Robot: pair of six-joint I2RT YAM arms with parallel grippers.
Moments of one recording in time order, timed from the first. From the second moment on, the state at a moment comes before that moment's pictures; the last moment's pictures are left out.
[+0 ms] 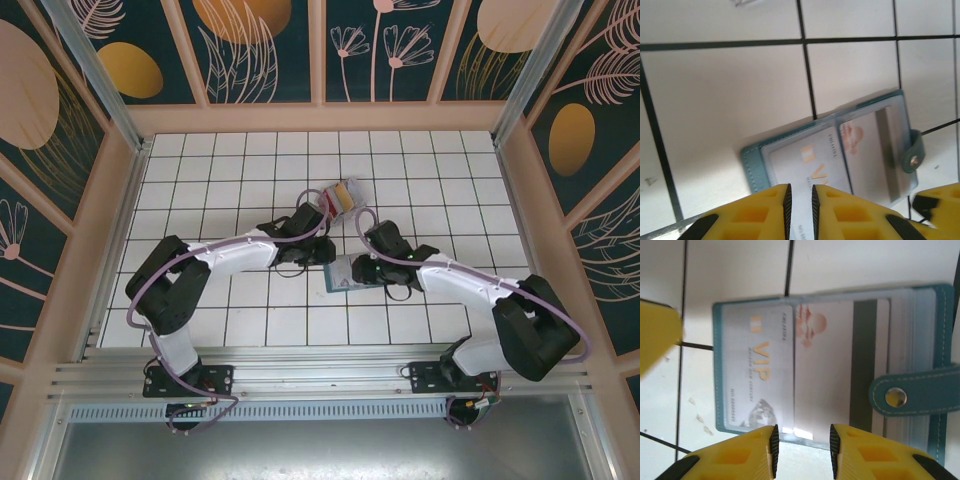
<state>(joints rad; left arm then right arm) -0.78 1.79 1.11 -0.27 0.16 -0.77 0.67 1.37 0.69 -0.37 -0.09 0.60</state>
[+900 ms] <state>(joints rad) -0.87 1.99 1.23 -0.26 0.23 -0.79 0.51 1.39 0.61 -0.27 -0.14 0.63</state>
